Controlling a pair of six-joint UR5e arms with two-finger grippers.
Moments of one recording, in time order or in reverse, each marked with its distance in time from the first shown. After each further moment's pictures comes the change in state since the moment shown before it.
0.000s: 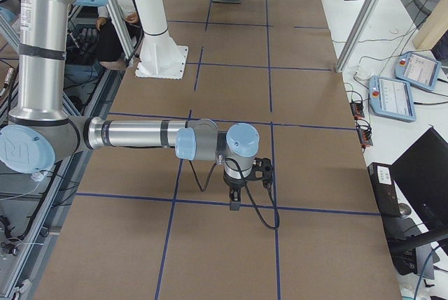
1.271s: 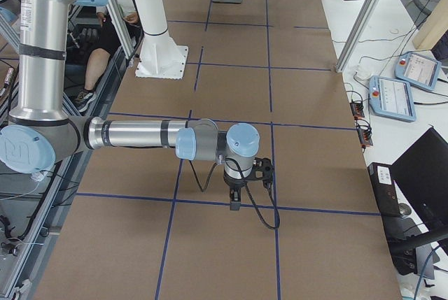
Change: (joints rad) left arm -0.365 -0.181 -0.179 0.754 0.018 0.645; right arm 0.000 0.000 0.000 0.001 0.000 0.000
